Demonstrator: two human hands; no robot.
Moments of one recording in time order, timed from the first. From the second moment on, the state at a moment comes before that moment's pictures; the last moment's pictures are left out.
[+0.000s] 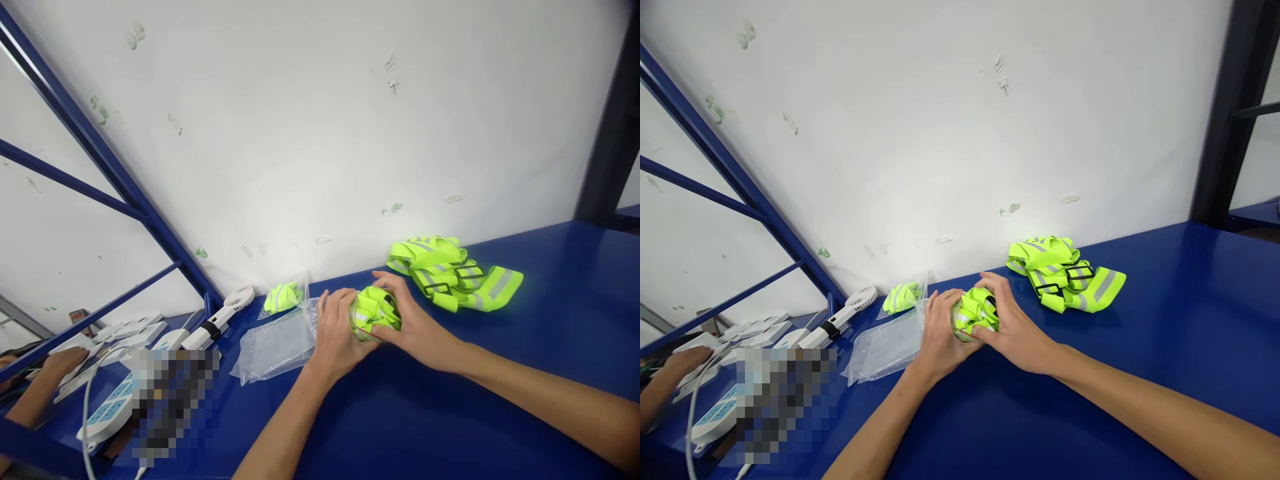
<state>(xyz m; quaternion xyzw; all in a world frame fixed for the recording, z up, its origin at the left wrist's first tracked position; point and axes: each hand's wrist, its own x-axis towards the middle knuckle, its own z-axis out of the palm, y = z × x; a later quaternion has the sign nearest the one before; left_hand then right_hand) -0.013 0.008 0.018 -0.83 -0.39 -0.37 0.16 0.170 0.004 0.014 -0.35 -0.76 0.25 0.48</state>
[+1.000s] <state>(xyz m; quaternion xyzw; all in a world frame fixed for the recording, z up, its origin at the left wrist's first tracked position) -0.005 0.002 0.018 -0.83 -0.37 -0.39 0.17 0.157 0.007 0.010 -0.32 -0.79 0.14 0.50</state>
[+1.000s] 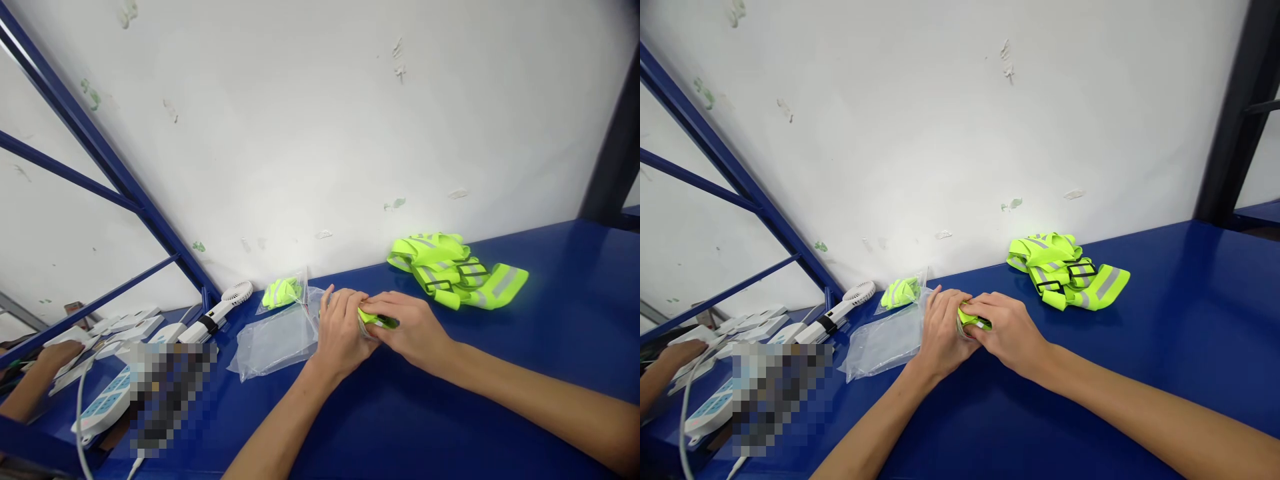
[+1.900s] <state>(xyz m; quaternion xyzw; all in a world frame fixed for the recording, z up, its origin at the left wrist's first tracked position) -0.038 0.001 0.034 -0.88 -0.18 -0.36 0.24 0.183 0.010 0.033 -0.27 -0.63 0.60 0.41</state>
